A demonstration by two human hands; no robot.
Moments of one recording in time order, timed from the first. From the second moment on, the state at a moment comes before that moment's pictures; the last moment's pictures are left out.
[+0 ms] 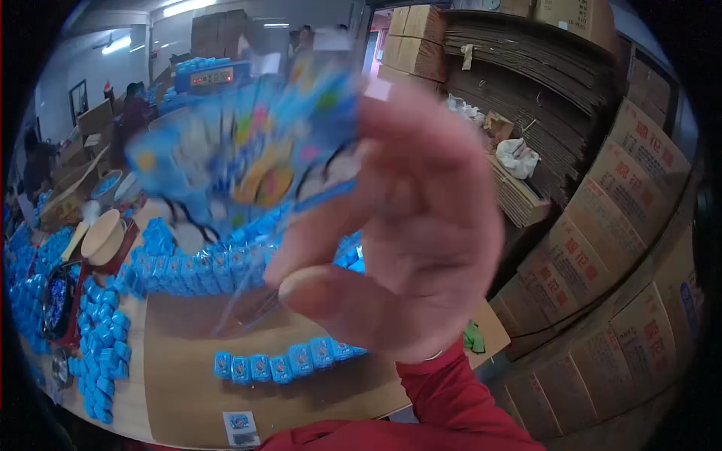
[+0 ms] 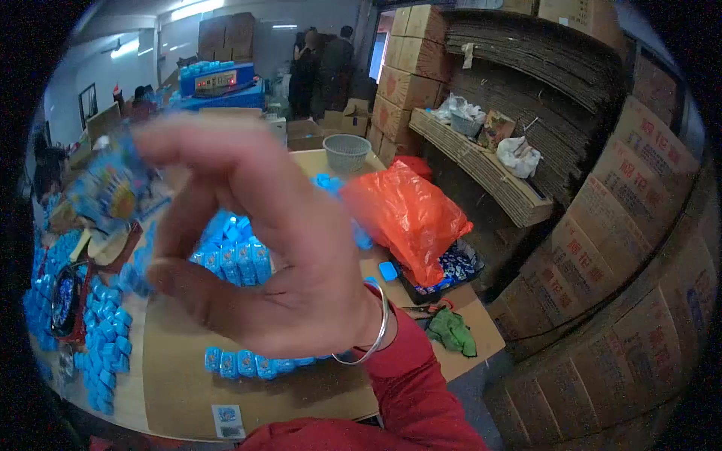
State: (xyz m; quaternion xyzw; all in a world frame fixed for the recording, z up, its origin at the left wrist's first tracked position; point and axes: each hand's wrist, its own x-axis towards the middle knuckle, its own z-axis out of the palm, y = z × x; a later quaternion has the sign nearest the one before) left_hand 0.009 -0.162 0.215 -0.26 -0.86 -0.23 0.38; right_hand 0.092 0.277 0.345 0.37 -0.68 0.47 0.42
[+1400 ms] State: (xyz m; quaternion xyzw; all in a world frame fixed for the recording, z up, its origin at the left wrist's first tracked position) left_hand -0.303 -0.176 0.002 -0.06 -0.98 -0.03 0.19; right_hand 0.023 0.268 0.086 0.03 -0.76 0.65 0.01
